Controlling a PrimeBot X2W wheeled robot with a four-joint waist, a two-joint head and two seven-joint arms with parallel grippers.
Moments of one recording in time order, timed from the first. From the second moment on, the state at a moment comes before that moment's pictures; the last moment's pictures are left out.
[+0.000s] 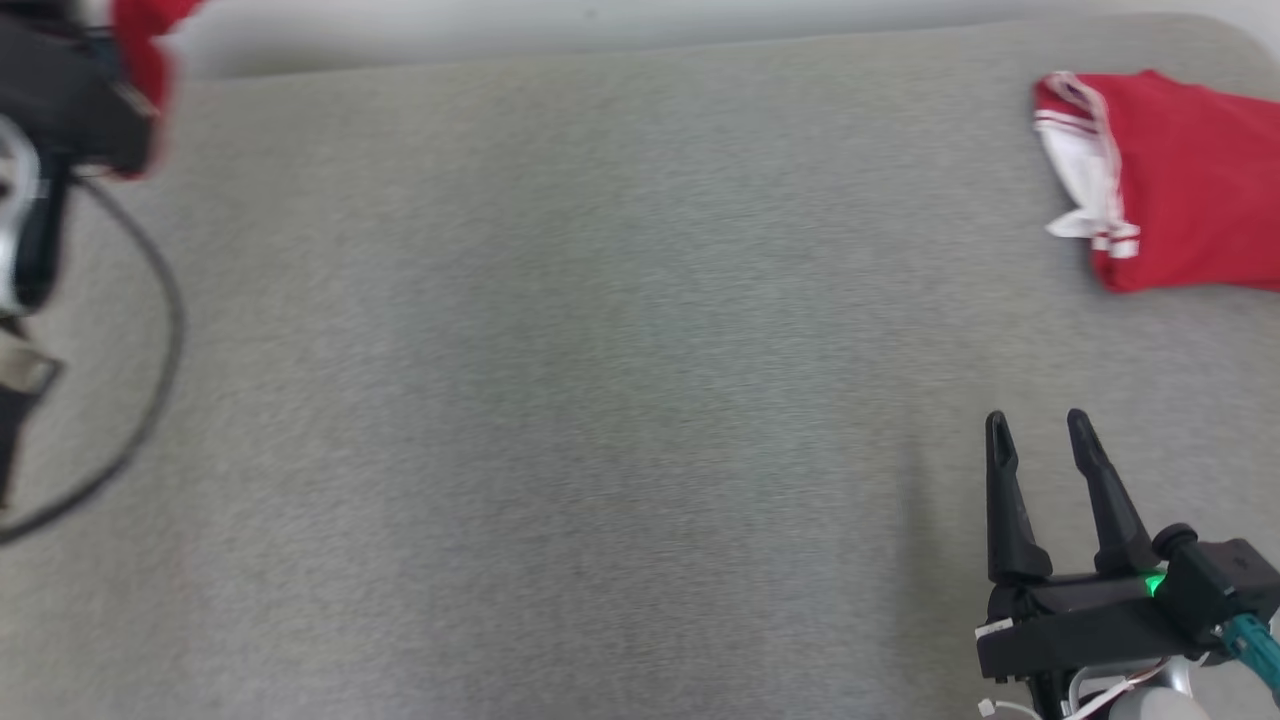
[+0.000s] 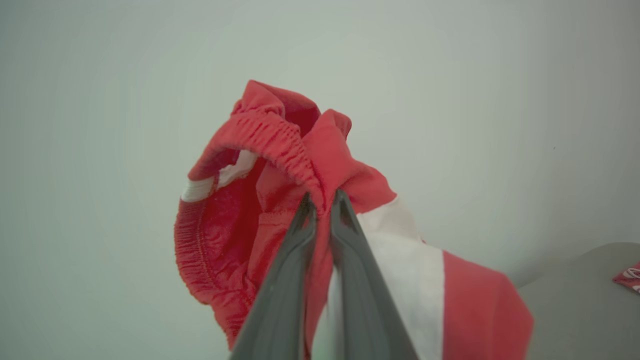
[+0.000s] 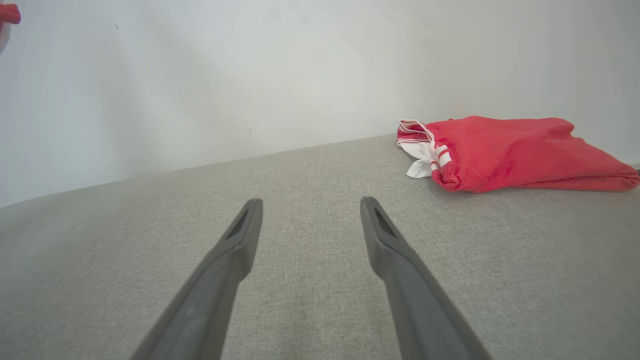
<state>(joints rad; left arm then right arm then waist) -1.11 0.53 -0.41 0.46 -0.56 -0.09 -0.10 -0.09 -0.05 -0.01 0.02 0.22 0.13 -0.18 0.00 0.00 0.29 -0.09</state>
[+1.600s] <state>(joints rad) -0.65 0.26 -0.69 0.41 -0.55 0.01 -0.22 -0.07 -0.05 0.00 0.13 0.25 0.13 -0.24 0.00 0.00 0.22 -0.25</state>
